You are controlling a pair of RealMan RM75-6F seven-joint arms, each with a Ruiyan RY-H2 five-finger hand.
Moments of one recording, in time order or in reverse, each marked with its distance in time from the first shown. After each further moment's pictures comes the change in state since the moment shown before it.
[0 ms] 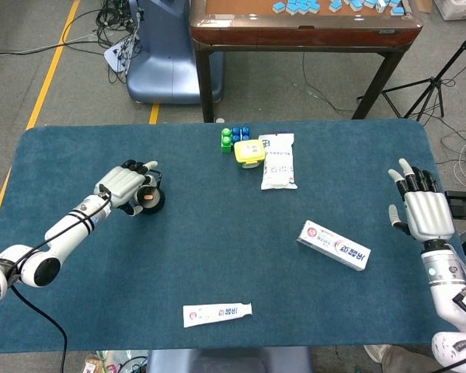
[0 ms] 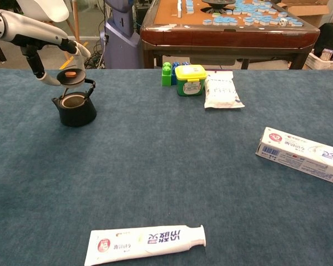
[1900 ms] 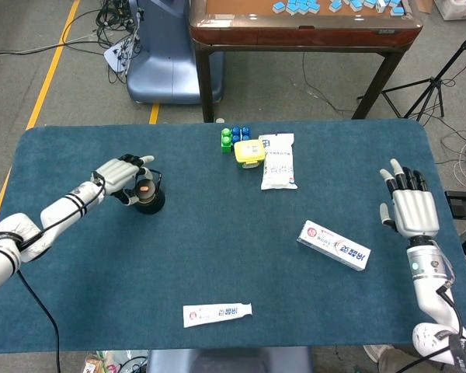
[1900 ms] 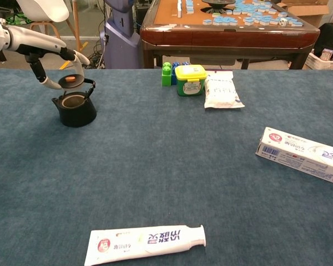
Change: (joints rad) left arm -0.071 -0.214 0.243 0.567 0.727 0.096 -1.014; right arm 0.060 -0.068 0.000 -0.006 0.126 0.012 -0.144
